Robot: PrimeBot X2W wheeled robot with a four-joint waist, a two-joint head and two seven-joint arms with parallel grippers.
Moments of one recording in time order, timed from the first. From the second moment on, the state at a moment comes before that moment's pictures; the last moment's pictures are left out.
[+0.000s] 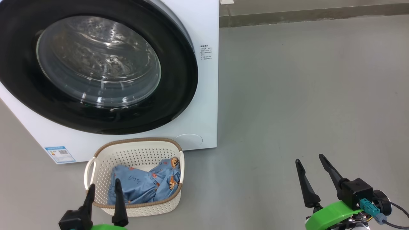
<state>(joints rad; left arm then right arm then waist) 0.00 0.04 -0.14 0.19 -0.30 0.15 -0.25 -0.07 -0.05 -0.02 0.22 0.05 0.13 -0.25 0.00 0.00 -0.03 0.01</state>
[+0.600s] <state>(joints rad) 0.00 0.04 -0.14 0.19 -0.31 0.15 -0.25 -0.10 -0.05 0.04 0.34 0.63 0.13 -0.25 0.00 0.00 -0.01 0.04</state>
